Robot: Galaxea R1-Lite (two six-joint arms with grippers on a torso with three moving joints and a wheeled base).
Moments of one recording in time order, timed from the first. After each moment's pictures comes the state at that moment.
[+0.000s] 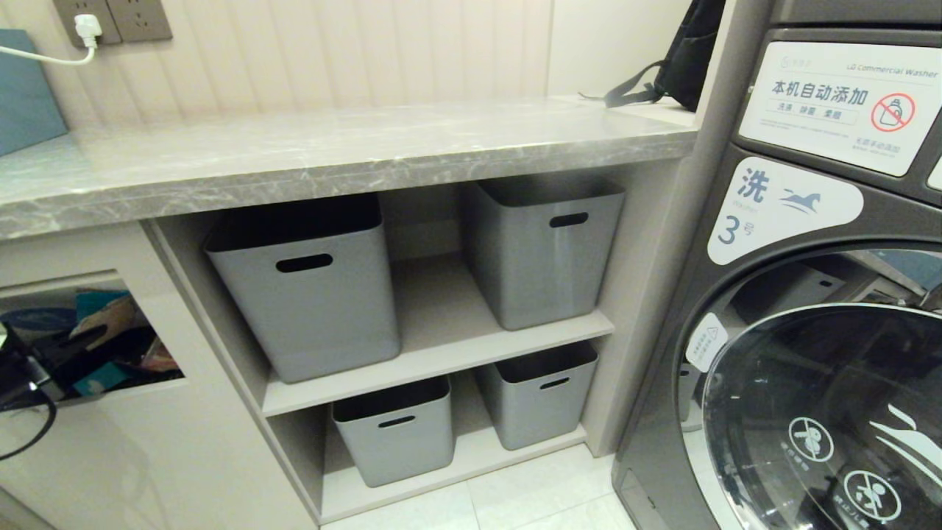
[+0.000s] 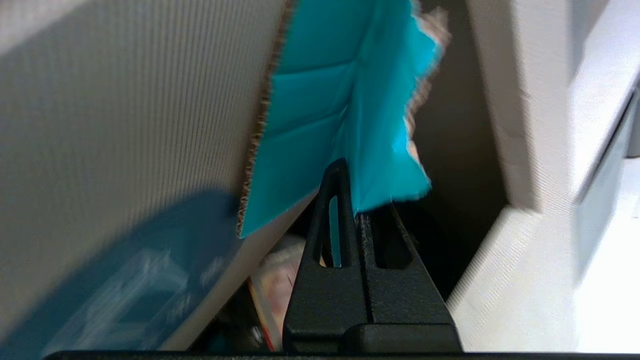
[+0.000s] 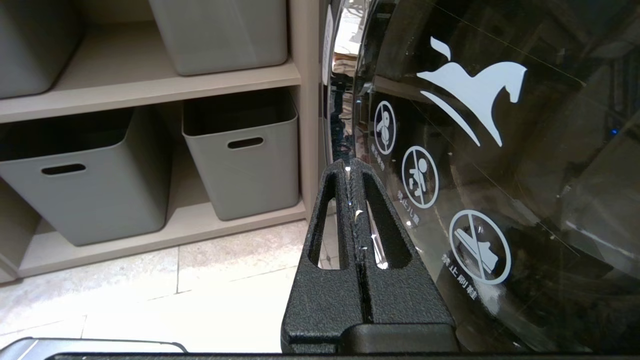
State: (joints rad) left arm 0.79 2.31 -1.07 -1.33 -1.33 0.48; right arm 0.00 0.00 0.00 0.00 0.00 -0.01
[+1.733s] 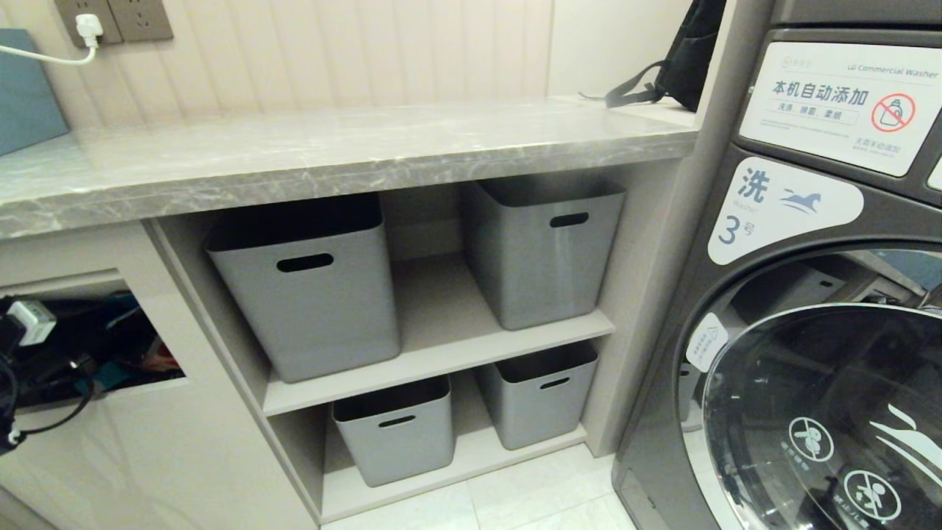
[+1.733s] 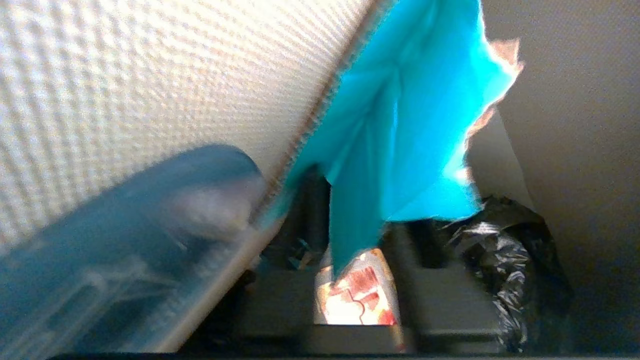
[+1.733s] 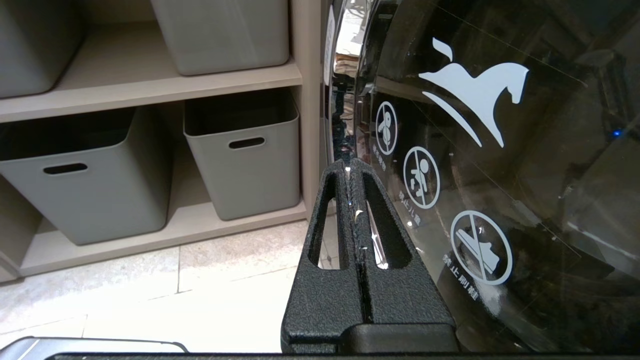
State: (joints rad) left arm 0.72 2.48 -1.32 -1.35 -1.17 0.48; right arm 0.00 0.00 0.00 0.00 0.00 -0.01
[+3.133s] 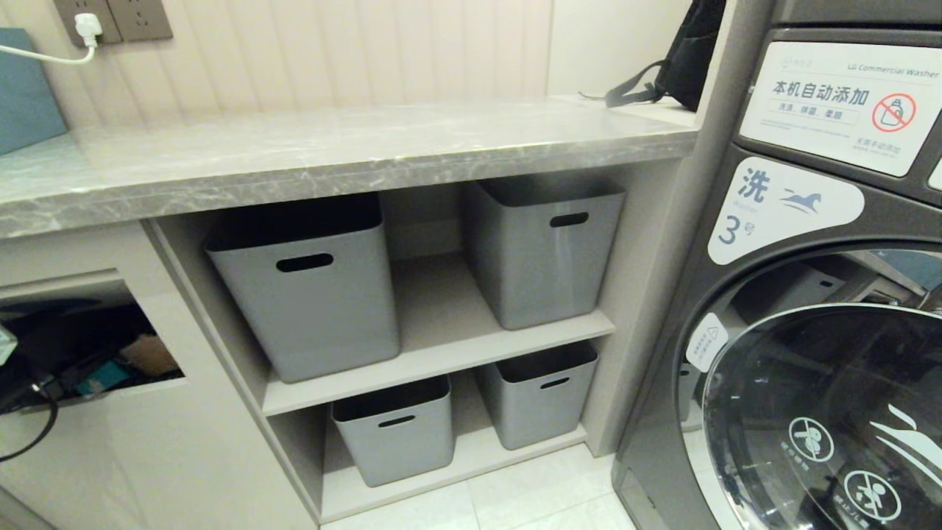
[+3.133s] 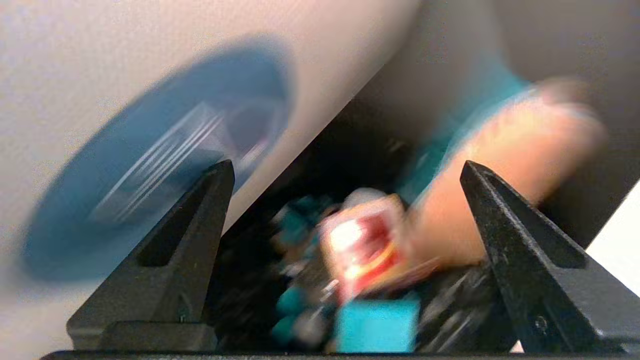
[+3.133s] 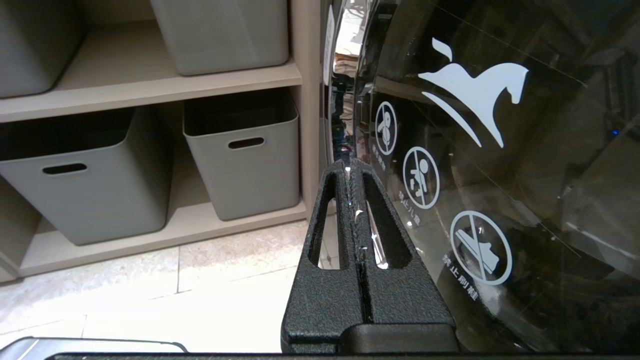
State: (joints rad) left arm 0.81 2.41 -1.15 -1.43 -1.17 0.54; right arm 0.00 0.00 0.00 0.00 0.00 -0.01
